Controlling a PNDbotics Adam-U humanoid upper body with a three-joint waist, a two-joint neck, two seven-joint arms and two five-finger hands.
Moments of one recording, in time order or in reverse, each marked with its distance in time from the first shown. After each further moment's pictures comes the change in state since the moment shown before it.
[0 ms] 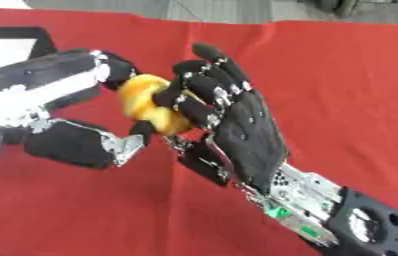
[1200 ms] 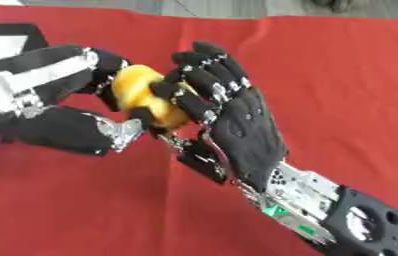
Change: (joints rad) left arm 0.009 0.000 -0.004 0.006 0.402 0.062 0.310; right arm 0.009 0.001 -0.001 -0.012 0.030 0.081 0.033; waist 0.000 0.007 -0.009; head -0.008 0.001
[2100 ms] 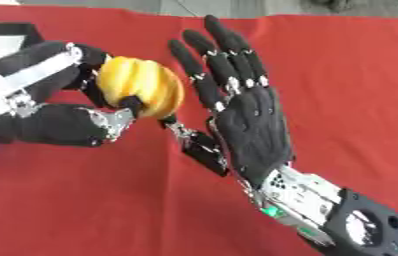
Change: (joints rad) left arm 0.074 0.052 0.033 -0.006 -0.080 0.029 0.099; right arm 0.017 0.000 -0.005 0.001 0.079 0.250 0.025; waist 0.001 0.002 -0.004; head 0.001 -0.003
